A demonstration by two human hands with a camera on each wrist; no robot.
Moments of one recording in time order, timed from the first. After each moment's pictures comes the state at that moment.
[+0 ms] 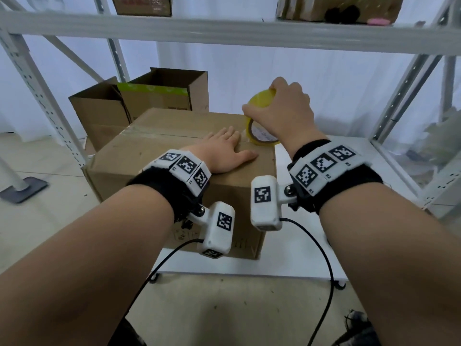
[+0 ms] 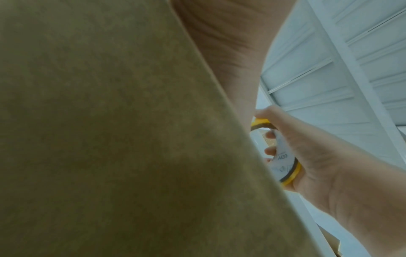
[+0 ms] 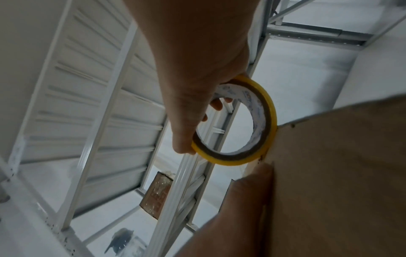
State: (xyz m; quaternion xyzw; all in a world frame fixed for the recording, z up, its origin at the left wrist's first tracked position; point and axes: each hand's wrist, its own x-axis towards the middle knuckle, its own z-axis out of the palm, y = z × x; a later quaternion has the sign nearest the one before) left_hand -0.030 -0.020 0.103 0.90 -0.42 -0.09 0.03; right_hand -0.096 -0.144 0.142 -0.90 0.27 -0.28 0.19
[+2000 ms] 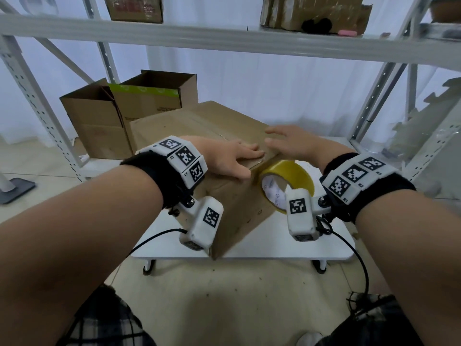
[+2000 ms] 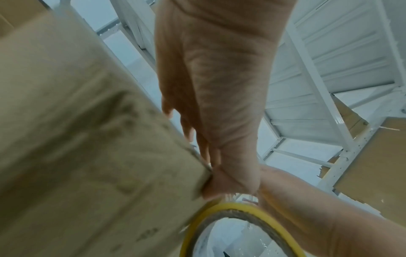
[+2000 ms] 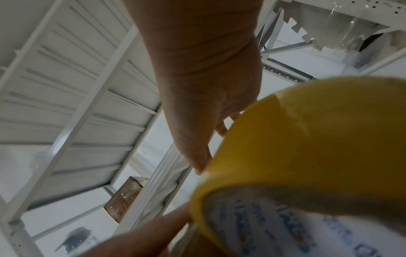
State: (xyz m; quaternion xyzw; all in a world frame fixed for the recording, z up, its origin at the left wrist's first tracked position) left_hand -0.075 -0.005 0.128 0.81 -0.56 -0.18 -0.02; right_hand -0.177 -0.162 0.125 -0.95 0.21 -0.04 0.24
